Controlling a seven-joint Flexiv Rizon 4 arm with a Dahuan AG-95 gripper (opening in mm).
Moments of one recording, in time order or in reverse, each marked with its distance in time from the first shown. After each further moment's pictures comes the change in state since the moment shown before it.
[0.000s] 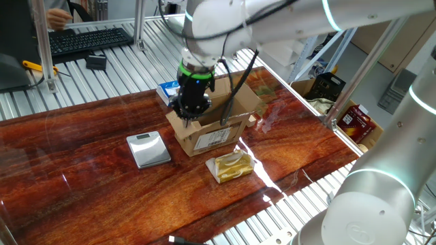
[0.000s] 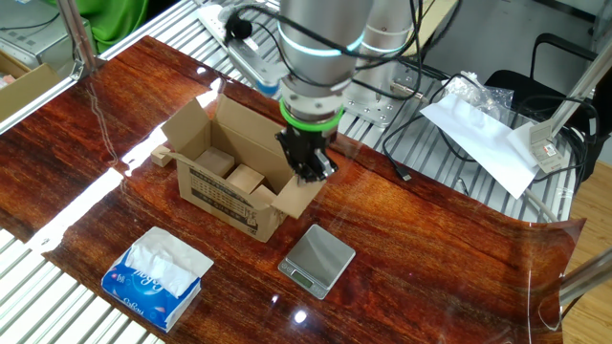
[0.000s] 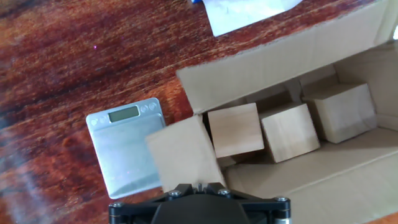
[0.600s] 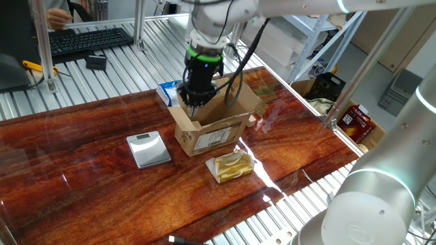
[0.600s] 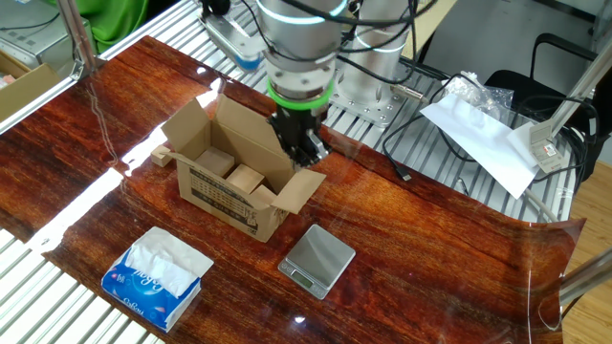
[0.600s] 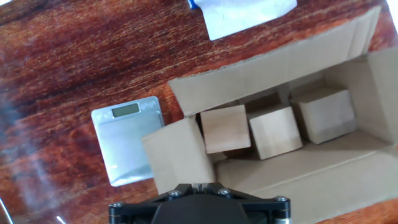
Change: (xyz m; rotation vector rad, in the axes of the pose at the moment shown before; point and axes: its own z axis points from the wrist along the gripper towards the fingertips) arm -0.008 -0.018 -0.034 -0.020 0.034 -0.047
